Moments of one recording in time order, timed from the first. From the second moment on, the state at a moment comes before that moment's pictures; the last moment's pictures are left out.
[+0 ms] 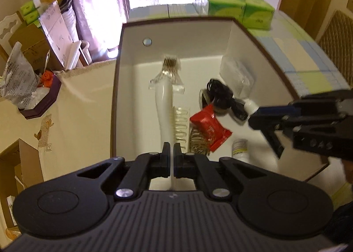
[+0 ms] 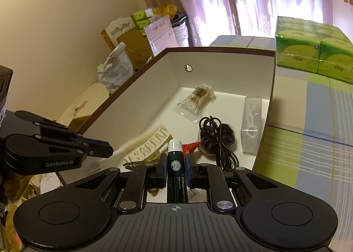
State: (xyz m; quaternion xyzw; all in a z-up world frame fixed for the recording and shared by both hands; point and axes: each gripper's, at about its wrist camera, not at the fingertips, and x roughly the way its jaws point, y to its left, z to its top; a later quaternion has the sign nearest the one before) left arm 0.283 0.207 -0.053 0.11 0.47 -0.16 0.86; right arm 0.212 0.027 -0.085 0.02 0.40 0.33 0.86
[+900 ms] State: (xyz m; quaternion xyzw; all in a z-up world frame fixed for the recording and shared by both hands) left arm 0.297 0.210 -0.056 0.10 0.48 -0.16 0.86; right arm 0.218 0.039 -0.080 -0.05 0.39 0.29 0.87
